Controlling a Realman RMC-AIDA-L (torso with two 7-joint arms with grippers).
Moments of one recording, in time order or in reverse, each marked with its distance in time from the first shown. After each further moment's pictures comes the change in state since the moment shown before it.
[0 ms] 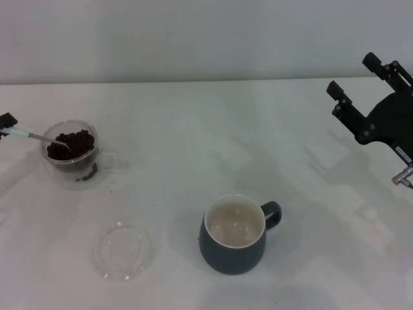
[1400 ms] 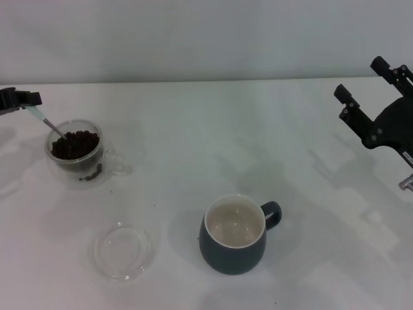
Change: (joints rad) left arm -0.149 0.046 0.181 0.171 0.270 -0.055 0.042; right arm -0.021 0.000 0.006 0.002 0.000 -0.021 0.000
